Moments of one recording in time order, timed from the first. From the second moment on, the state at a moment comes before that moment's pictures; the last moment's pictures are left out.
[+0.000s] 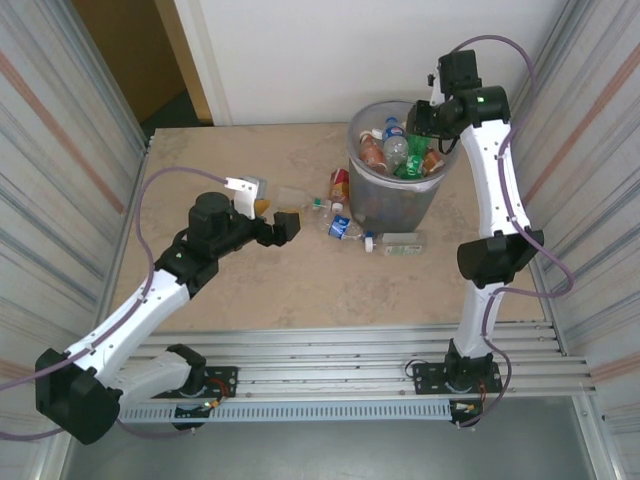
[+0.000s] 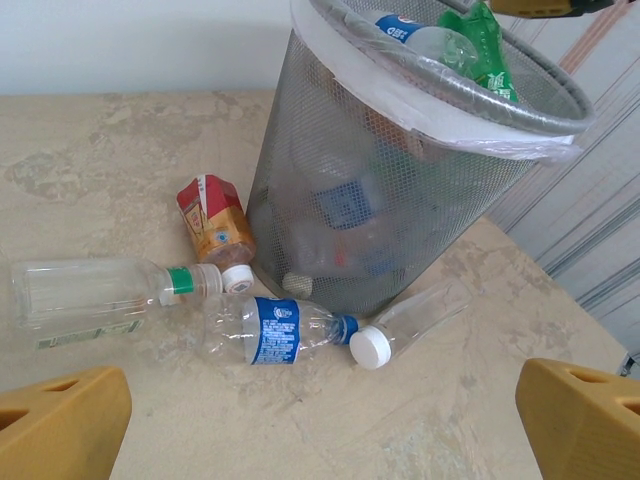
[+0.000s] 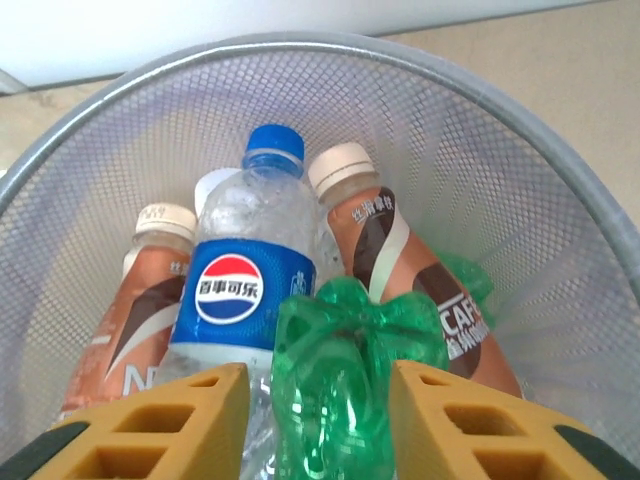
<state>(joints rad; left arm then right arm) -0.52 1.05 0.85 -0.10 0.24 -0.30 0.16 2.03 2.46 -1.27 -0.03 0.25</state>
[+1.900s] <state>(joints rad) -0.33 1.20 0.72 0.03 0.16 -0.49 0.72 1.34 0.84 -0.60 0.40 1.38</state>
